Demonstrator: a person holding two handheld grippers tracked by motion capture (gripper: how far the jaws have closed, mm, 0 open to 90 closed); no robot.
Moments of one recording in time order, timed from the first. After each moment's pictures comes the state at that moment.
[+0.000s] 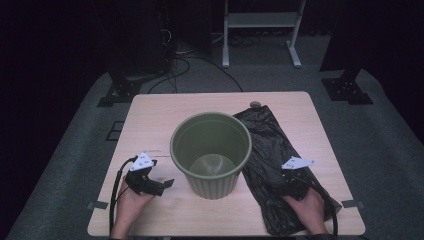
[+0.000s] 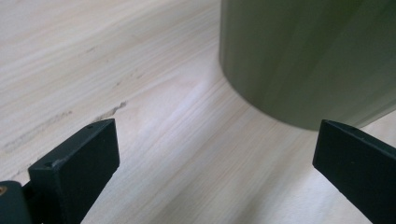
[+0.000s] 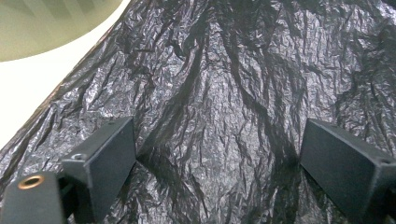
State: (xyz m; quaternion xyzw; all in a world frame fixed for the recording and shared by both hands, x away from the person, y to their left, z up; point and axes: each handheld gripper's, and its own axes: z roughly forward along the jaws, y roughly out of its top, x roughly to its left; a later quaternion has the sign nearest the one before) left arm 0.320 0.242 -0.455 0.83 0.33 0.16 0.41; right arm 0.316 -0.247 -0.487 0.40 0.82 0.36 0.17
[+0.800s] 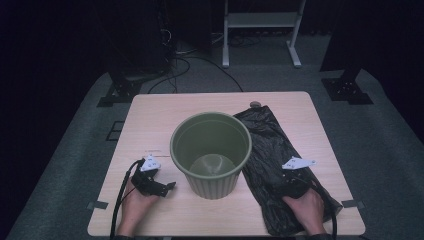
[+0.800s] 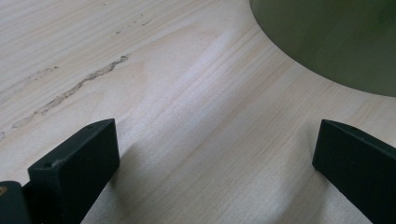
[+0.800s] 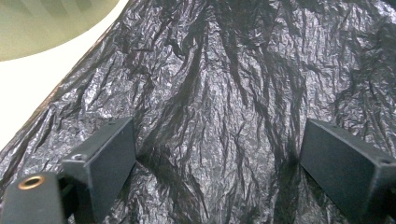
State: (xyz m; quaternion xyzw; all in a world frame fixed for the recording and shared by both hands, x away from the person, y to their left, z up) left arm 0.333 0.237 -0.483 0.85 0.35 0.15 0.35; right arm 0.315 -0.248 -0.486 0.41 0.82 0.36 0.17
